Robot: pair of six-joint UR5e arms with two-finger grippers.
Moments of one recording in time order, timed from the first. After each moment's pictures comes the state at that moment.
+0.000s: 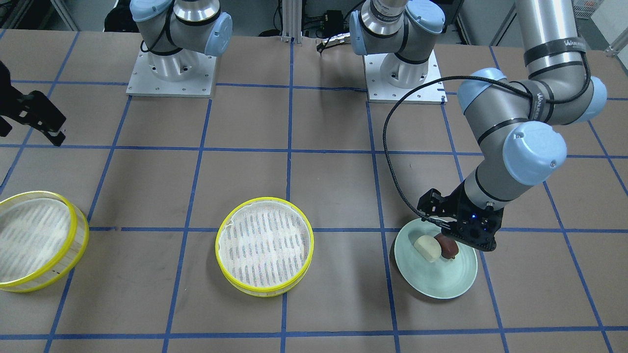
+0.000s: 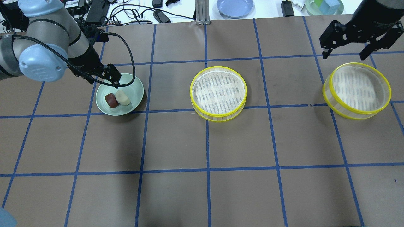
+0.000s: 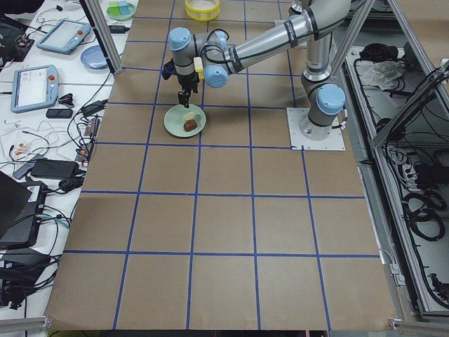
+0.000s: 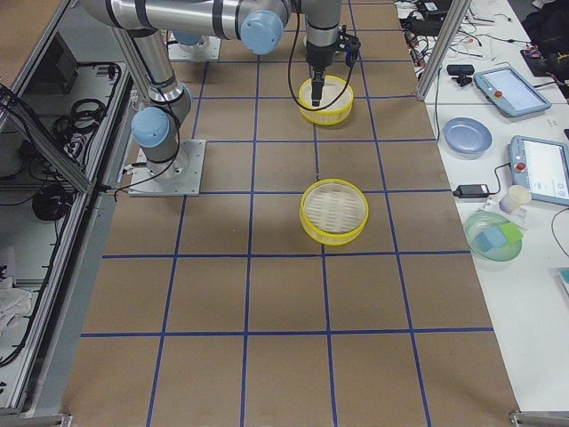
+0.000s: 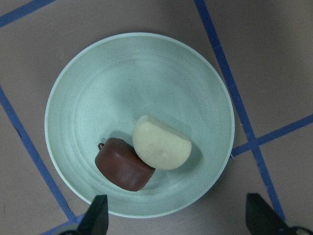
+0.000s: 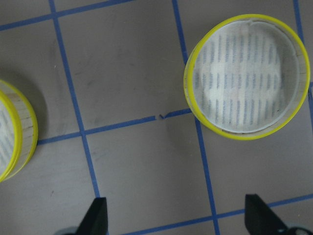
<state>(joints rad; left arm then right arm) -1.41 -1.92 -1.69 -1.13 1.57 0.61 1.22 -1.55 1.54 -1.63 -1.57 -0.13</state>
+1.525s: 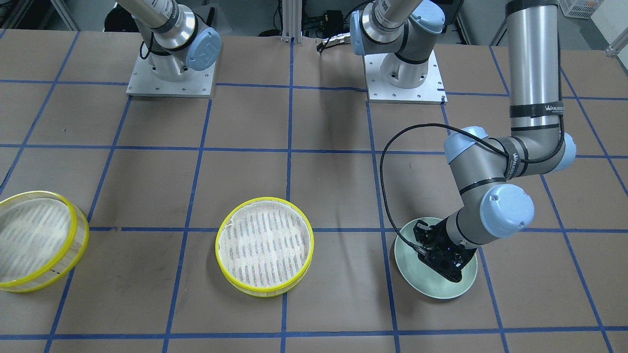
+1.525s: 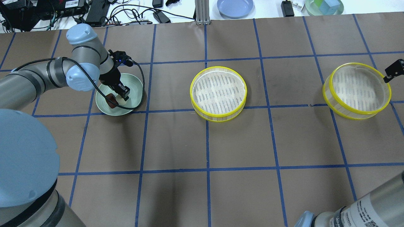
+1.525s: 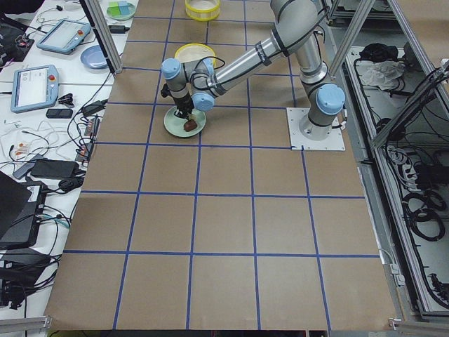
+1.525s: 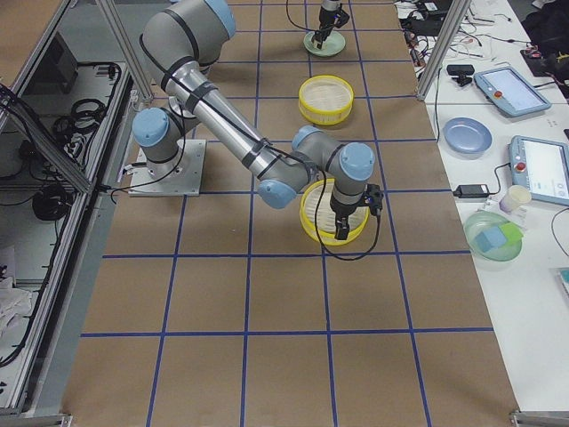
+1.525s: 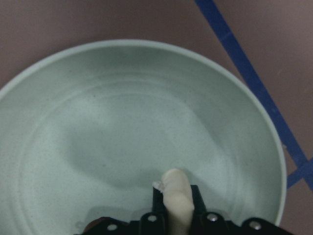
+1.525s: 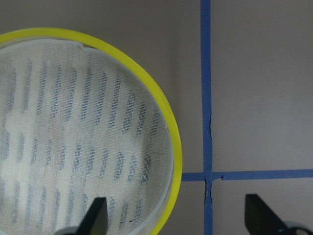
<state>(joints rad) -1.41 -2.08 -1.67 -1.05 1.54 0.76 0.87 -1.10 1.54 -2.01 -1.57 -0.68</state>
